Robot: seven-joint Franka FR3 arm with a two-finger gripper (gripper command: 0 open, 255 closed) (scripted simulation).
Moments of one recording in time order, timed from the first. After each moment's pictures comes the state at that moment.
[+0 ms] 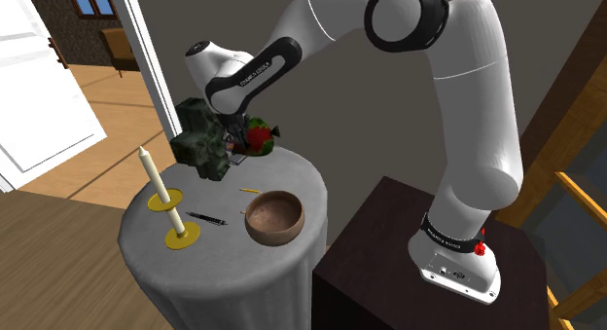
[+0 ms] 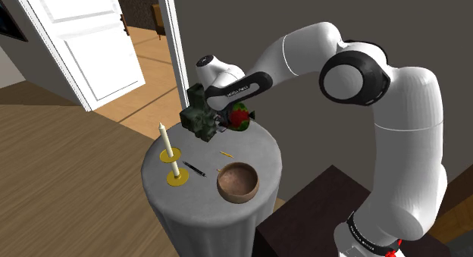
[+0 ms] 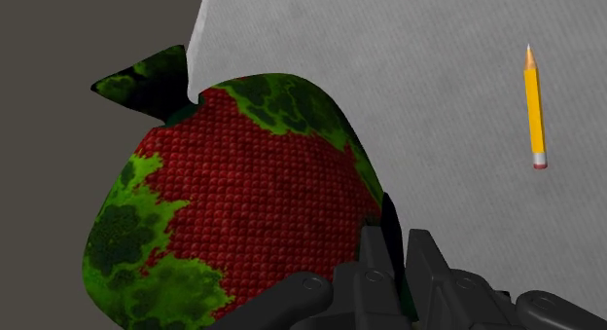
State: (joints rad) arm 0.08 0.48 0.19 -1.67 -0.44 2.08 0.27
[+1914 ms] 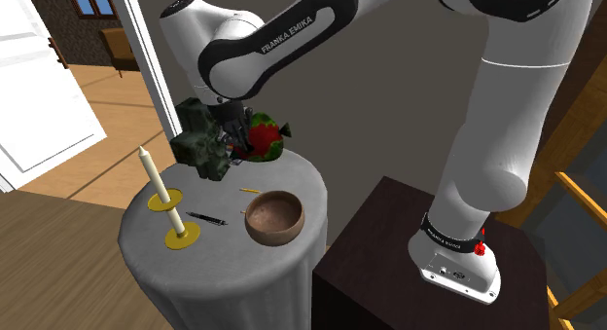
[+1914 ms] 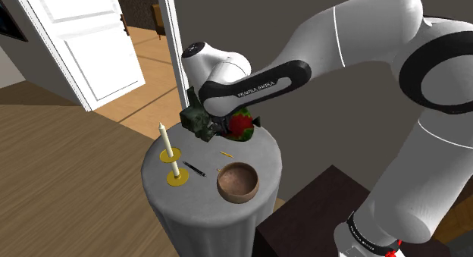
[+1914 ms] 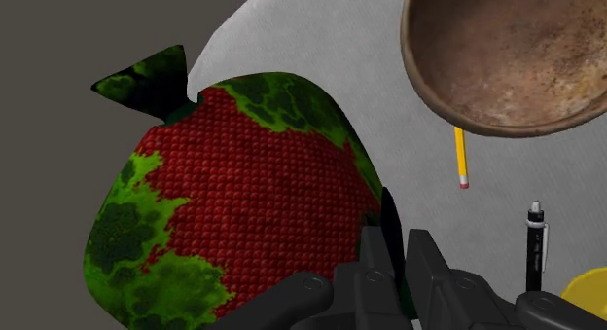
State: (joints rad) arm 0.18 0.09 0.30 -1.96 -0.33 1.94 0.42
